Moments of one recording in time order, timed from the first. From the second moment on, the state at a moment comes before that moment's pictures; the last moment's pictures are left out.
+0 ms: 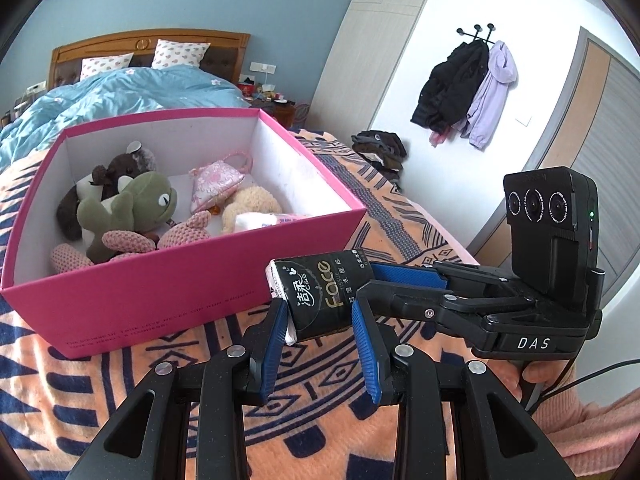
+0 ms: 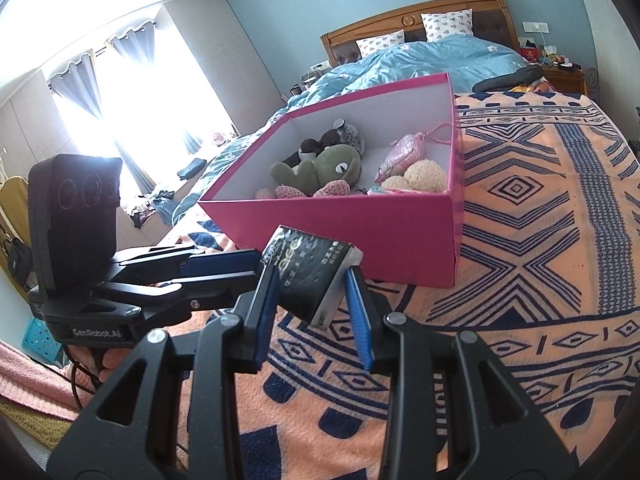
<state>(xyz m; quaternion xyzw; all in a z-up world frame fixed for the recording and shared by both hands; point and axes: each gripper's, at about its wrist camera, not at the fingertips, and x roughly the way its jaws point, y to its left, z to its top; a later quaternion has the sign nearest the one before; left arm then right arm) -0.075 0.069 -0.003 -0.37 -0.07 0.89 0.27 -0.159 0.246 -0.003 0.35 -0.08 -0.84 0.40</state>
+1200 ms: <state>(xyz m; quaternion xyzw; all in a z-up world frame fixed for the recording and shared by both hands) -0.082 0.070 0.018 -0.35 -0.05 0.90 0.27 -0.167 0.246 0.019 0.32 -0.06 -0.85 0.40</state>
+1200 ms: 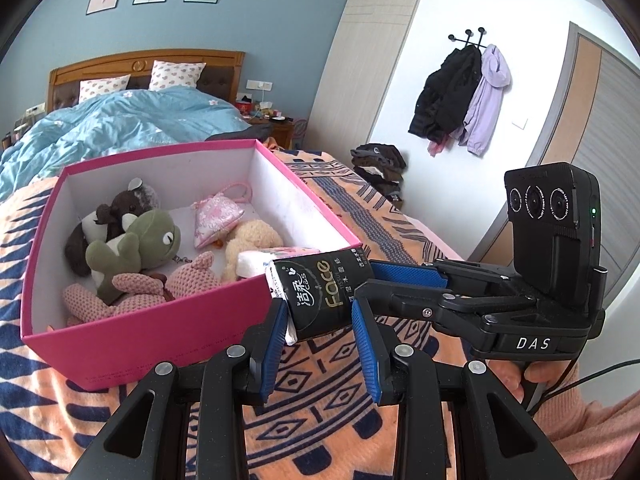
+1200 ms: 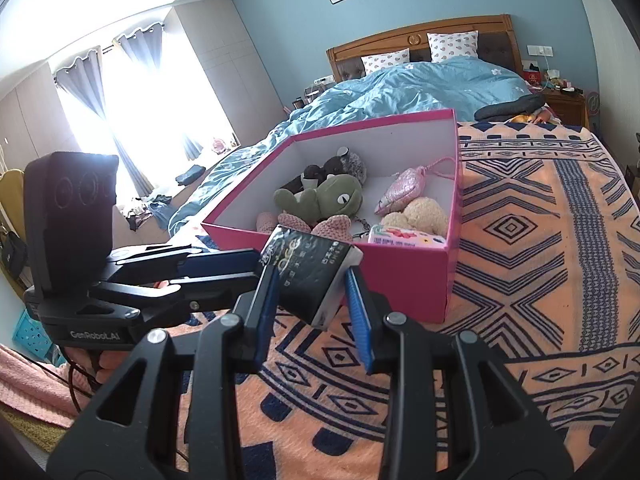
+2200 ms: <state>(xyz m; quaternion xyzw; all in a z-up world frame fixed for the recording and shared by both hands) -0.095 0.067 0.026 -0.34 -0.06 0.90 0.27 -0.182 0.241 0.029 0.31 -0.06 -0.86 0.40</state>
